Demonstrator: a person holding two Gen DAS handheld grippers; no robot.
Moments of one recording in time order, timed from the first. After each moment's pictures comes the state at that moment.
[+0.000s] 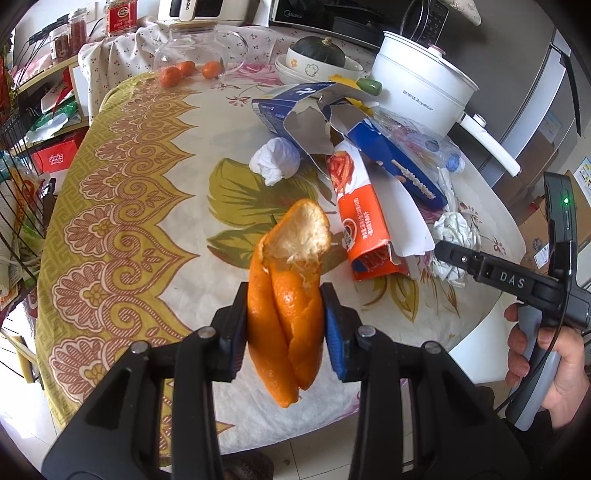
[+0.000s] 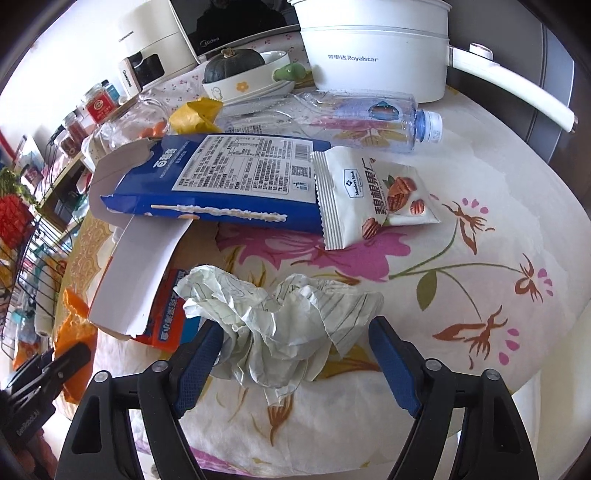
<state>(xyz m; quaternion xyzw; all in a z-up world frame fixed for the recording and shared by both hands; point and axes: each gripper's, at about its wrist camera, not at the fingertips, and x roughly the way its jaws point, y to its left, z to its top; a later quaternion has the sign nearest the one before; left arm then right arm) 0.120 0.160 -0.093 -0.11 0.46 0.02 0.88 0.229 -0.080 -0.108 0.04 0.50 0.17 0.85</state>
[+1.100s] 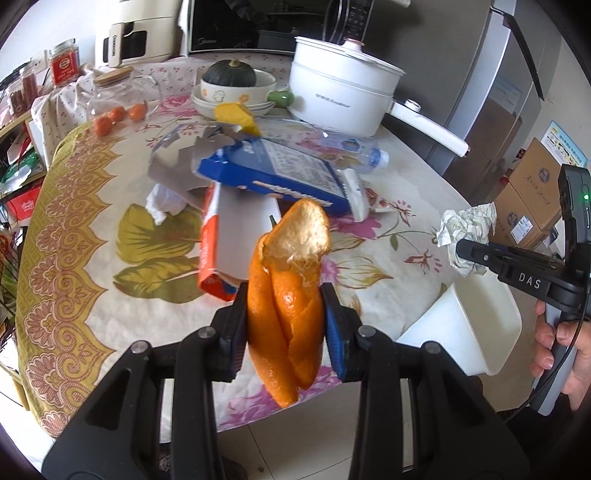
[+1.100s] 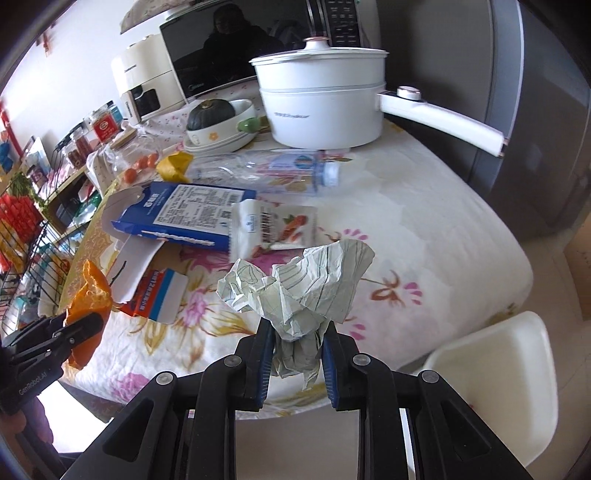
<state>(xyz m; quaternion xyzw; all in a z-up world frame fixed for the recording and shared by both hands) 0.128 0.068 -0.054 -0.07 0.44 -0.05 0.90 0.197 -0.192 -0.049 0.01 0.46 0.14 0.87</state>
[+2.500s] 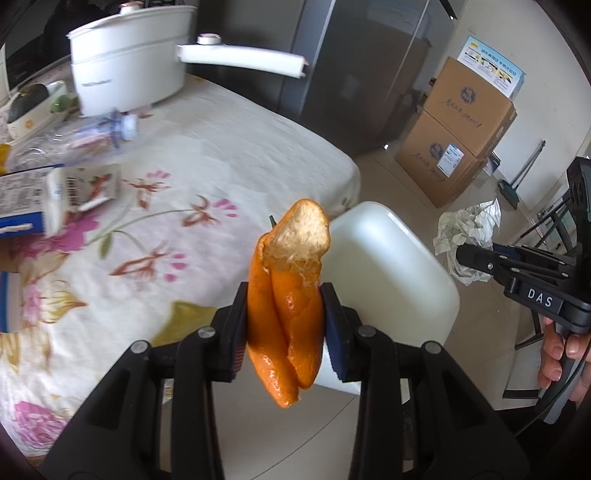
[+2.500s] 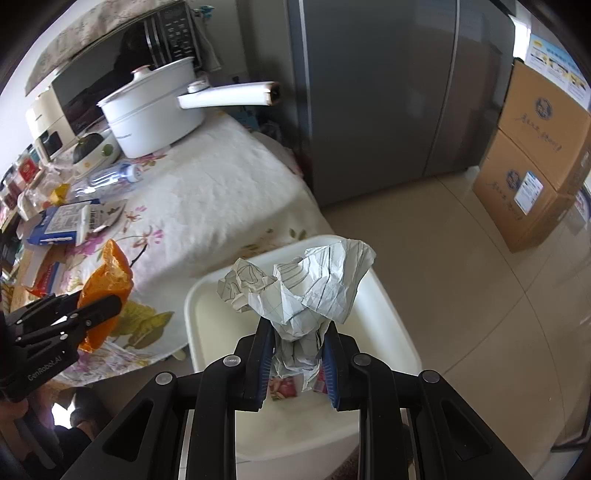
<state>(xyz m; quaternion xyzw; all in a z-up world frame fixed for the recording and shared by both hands) 0.164 -0.186 -0.086 -0.01 0.47 -0.21 0.86 0.139 -0.428 -0.060 0.04 0.49 0.00 0.87</state>
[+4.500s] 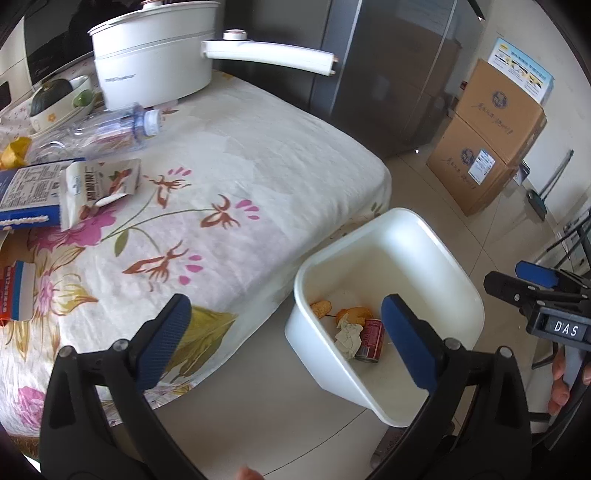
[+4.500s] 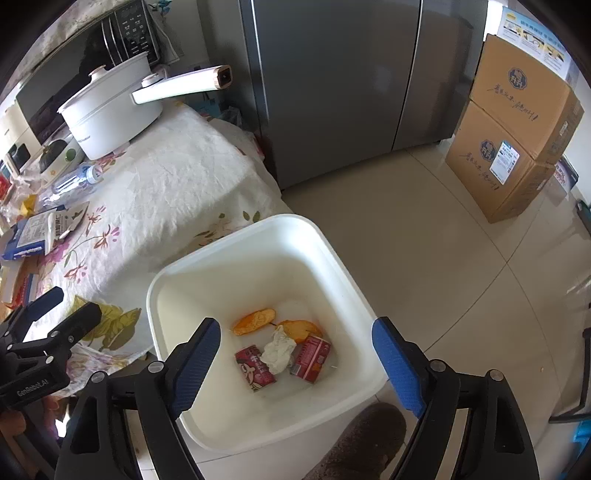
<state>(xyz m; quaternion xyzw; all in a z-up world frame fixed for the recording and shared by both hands) 0.172 -0.185 -0.087 -0.01 0.47 -0.14 0.87 0.141 -0.443 -0.069 0.05 0.52 -0.05 0.85</state>
